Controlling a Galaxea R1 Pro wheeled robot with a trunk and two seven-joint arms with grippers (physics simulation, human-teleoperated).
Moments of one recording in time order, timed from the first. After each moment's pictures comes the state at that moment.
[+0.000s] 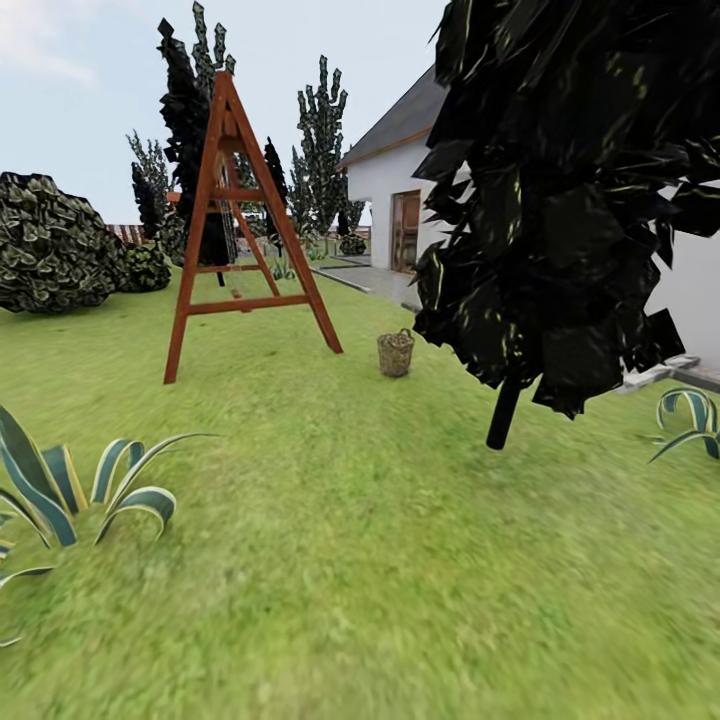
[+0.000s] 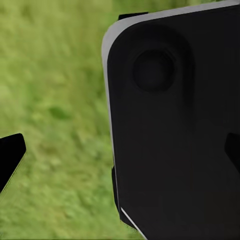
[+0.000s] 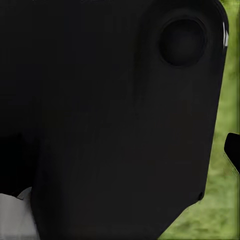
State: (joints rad) left arm 0.00 0.03 -0.07 -0.01 -0.02 -0.10 0.04; right arm 0.00 0.06 -0.01 0.01 0.00 -0.05 0.00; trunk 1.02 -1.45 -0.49
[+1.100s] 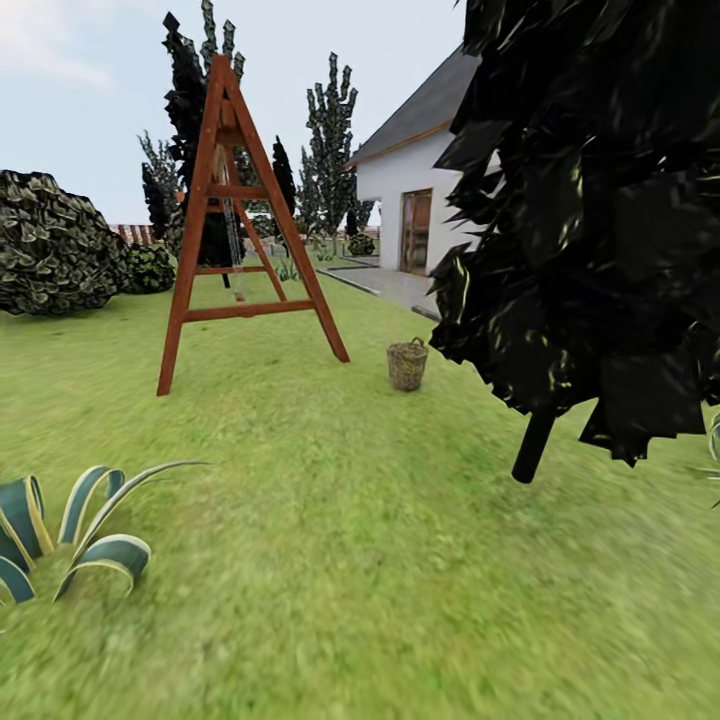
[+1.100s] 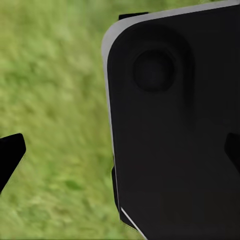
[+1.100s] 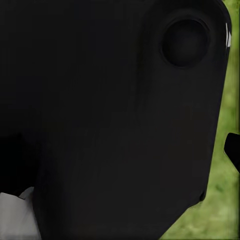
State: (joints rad) left arm 0.00 0.03 -0.07 -0.01 -0.02 -0.10 0.04; right arm 0.00 0.06 -0.01 0.01 0.00 -0.05 0.00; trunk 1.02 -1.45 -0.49
